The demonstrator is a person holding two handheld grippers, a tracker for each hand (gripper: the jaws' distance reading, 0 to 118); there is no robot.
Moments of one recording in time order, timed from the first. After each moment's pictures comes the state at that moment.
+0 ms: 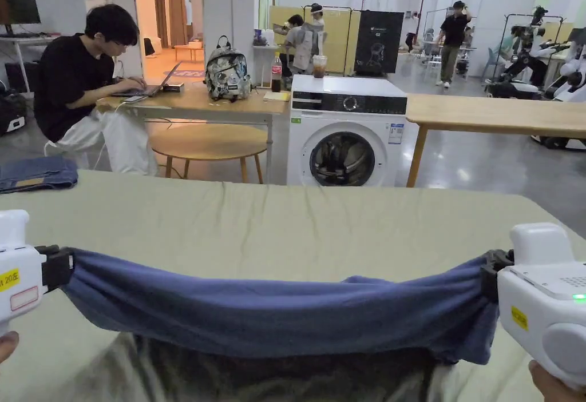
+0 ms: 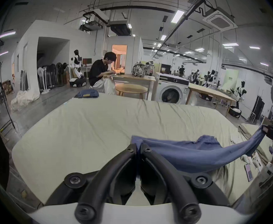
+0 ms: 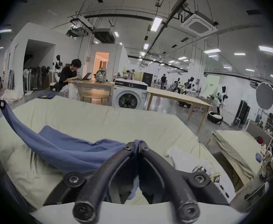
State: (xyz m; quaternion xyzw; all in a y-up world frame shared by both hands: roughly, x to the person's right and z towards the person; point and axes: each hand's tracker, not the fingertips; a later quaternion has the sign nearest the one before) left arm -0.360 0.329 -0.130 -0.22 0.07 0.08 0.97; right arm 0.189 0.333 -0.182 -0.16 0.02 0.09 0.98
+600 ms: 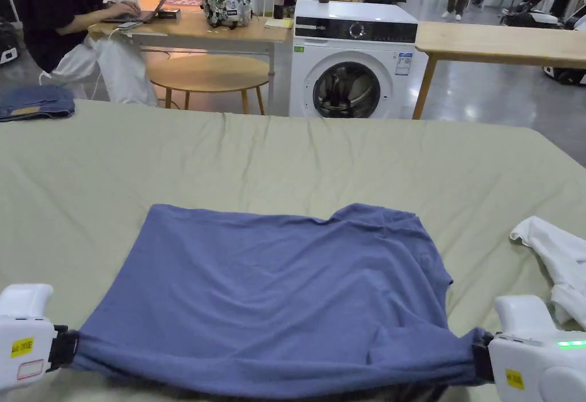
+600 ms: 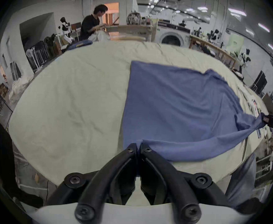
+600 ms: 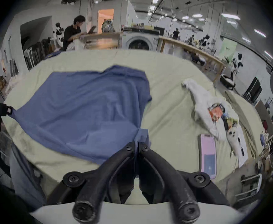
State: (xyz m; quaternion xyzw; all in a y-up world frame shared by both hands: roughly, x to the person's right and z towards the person) left arm -0.347 0.194 -0.084 -0.45 0.05 0.05 0.89; right arm 0.208 0.206 -0.134 -0.42 0.05 0.08 0.90
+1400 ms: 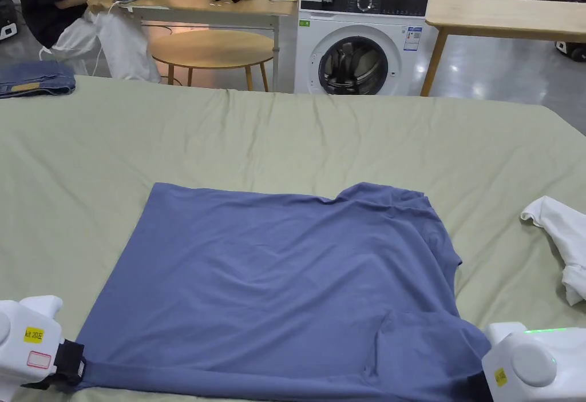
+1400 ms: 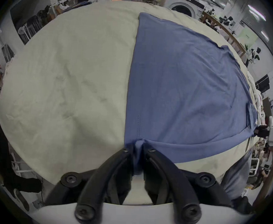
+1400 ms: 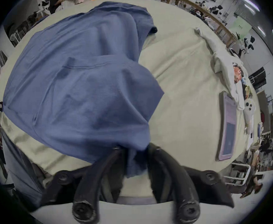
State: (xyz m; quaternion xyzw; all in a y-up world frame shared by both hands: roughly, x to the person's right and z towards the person) left arm -0.373 0.150 -0.107 -0.57 0.04 0.11 0.81; right arm 0.219 0.144 -0.169 -0.59 0.01 0.11 0.80
